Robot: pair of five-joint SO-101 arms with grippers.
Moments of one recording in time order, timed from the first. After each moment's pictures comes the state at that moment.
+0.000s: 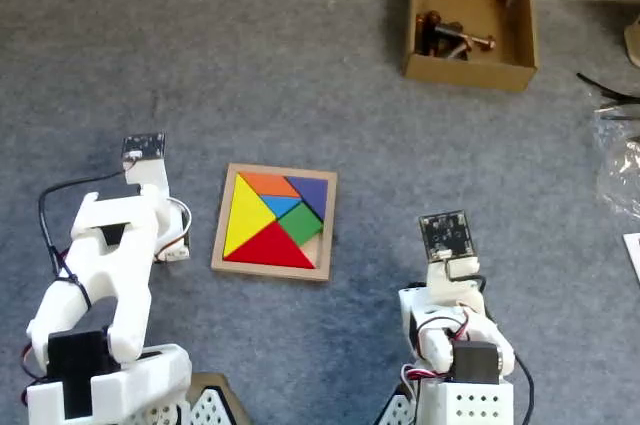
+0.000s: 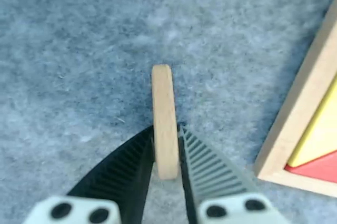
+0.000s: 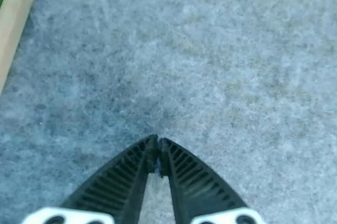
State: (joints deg) left arm -16.7 -11.6 51.4 54.9 5.7; right arm -3.2 -104.4 95.7 72.6 13.7
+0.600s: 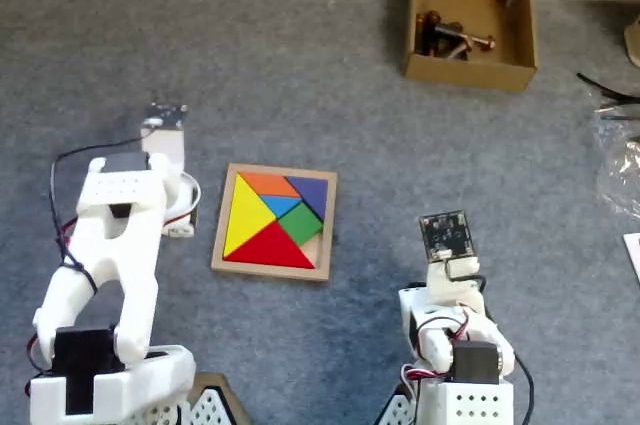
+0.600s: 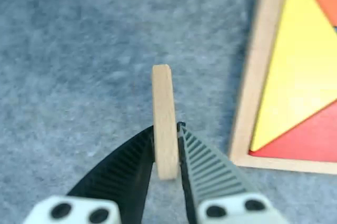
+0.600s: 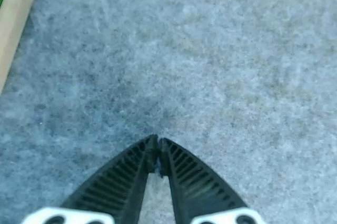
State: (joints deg) left arm -10.1 -11.6 38.8 65.5 -0.1; right arm -3.2 -104.4 95.7 72.6 13.7
